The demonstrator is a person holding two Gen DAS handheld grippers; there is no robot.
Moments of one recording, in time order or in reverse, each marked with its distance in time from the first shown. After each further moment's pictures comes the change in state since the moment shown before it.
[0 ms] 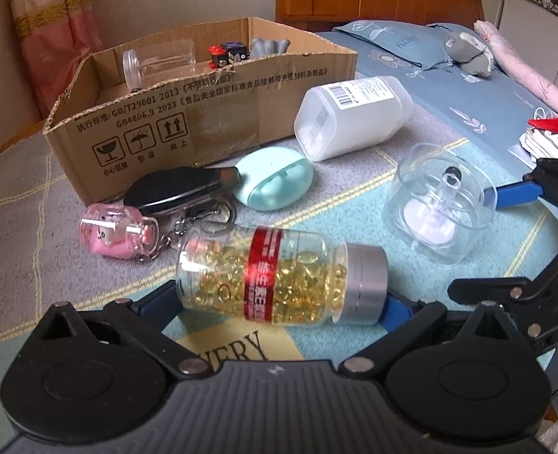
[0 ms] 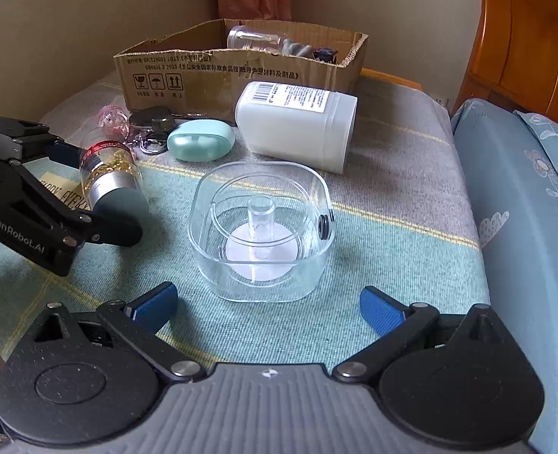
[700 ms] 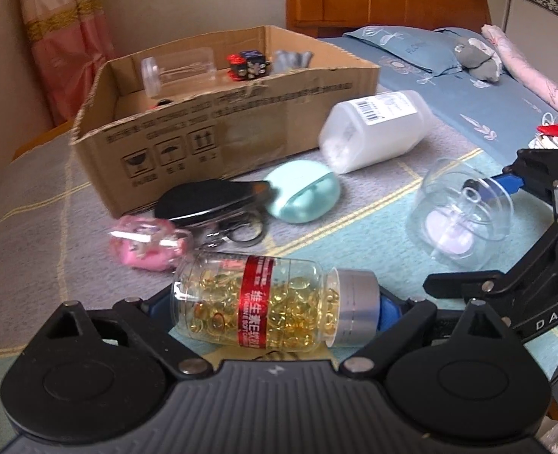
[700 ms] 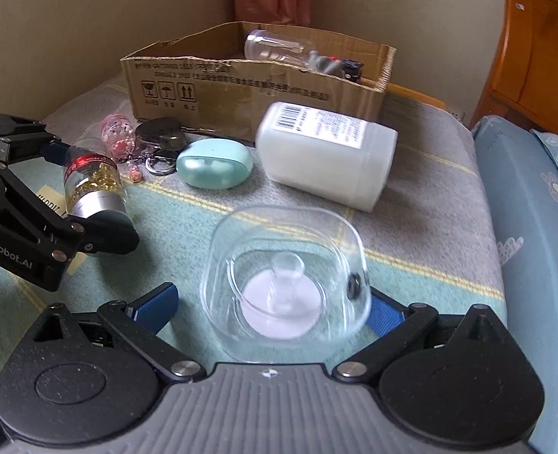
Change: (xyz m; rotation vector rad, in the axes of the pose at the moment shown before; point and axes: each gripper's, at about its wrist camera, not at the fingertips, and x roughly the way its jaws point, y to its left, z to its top) left arm -0.005 0.020 0.006 -0.007 -0.009 0.031; right arm 0.022 0.013 0.031 -0.061 0.011 0.026
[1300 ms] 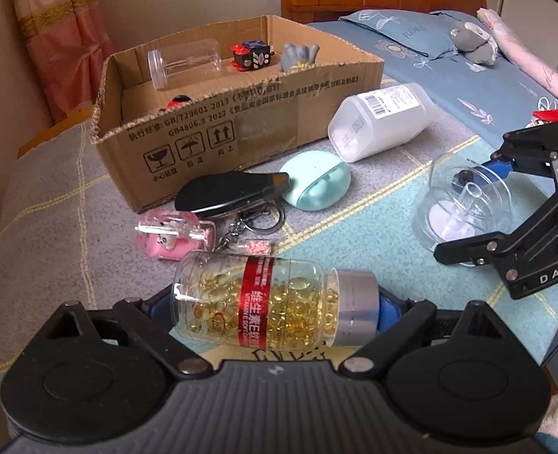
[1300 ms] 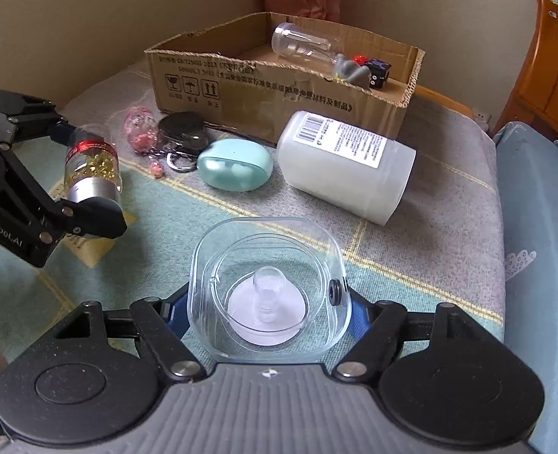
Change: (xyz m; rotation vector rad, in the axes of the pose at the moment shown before) left arm -0.016 0.013 0.007 0.037 0.063 -0.022; right arm -0.010 -0.005 0.017 -0.064 0.064 0.073
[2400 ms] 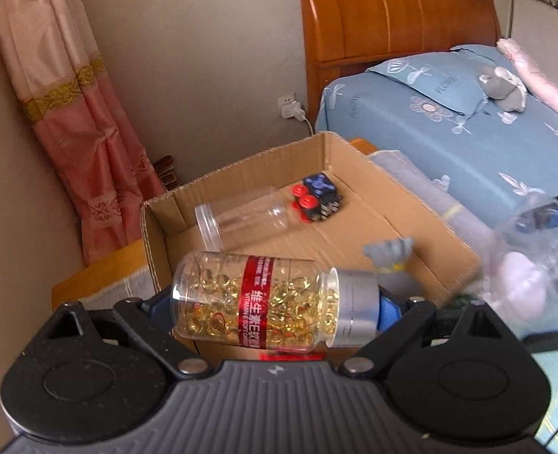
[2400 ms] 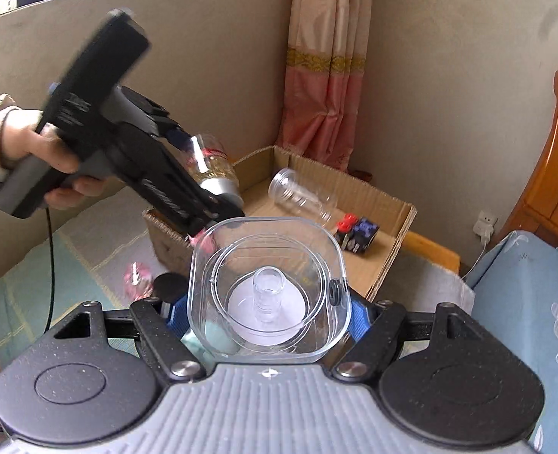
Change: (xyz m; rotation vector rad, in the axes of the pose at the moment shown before) left arm 0.022 0.061 0.169 0.040 -0.095 0.073; right arm -0.053 -0.037 0.123 -0.127 -0.216 0.039
